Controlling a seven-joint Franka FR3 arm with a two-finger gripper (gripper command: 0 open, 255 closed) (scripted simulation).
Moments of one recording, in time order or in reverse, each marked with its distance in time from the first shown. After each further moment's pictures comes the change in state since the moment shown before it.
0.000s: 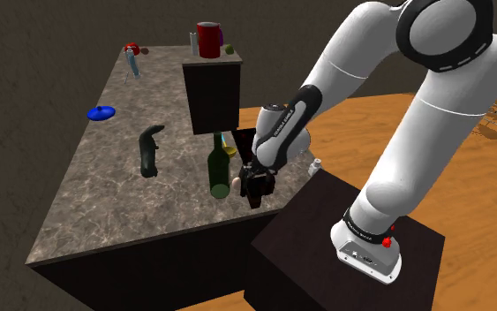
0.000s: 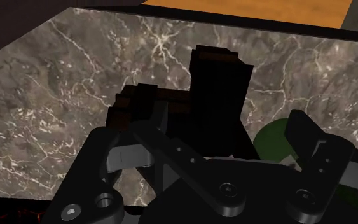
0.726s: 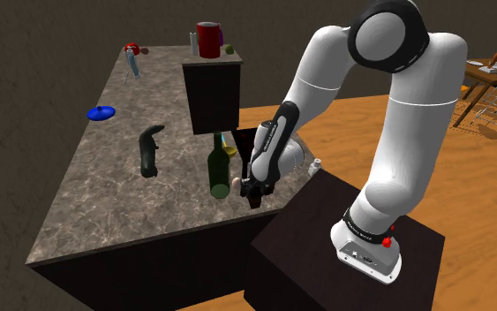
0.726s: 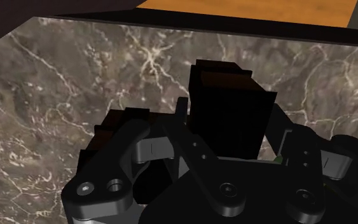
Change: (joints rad) arm -0.017 0.237 0.035 0.043 0.063 0.193 -0.039
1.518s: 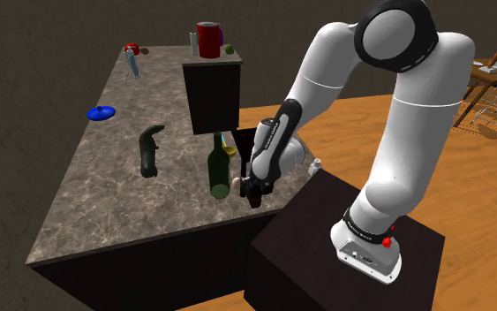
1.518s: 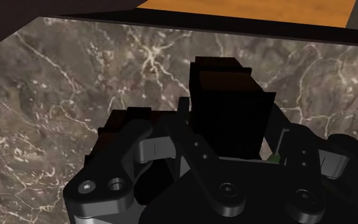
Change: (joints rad) arm 0.007 -0.036 -0.005 -0.008 -0.002 -0.028 0.008
